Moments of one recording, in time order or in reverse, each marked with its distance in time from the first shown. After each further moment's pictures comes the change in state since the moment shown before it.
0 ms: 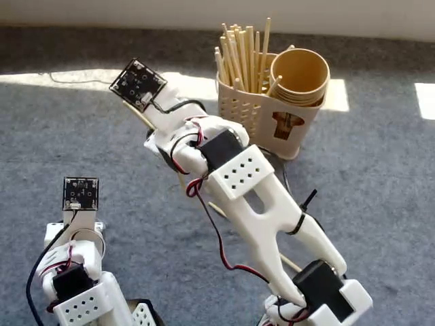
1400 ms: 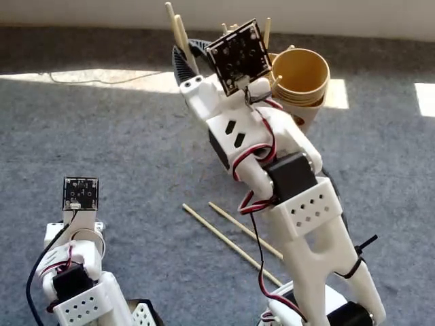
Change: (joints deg) left arm 0.0 0.0 0.0 0.0 0.0; right arm 10.5 -20.2 5.6 -23.5 -8.4
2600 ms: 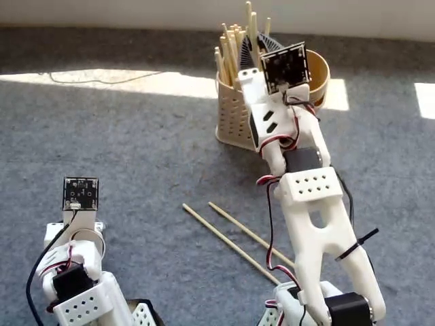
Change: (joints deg) left arm 0.0 0.0 0.0 0.0 0.0; right arm 15.8 4.7 25.6 -34.2 1.8
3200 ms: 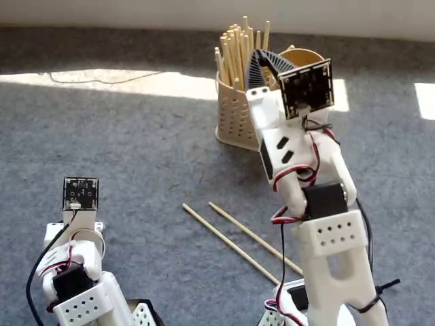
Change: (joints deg) left arm 0.0 0.0 0.0 0.0 0.0; right arm -1.1 -21.7 0.3 25.0 -1.4
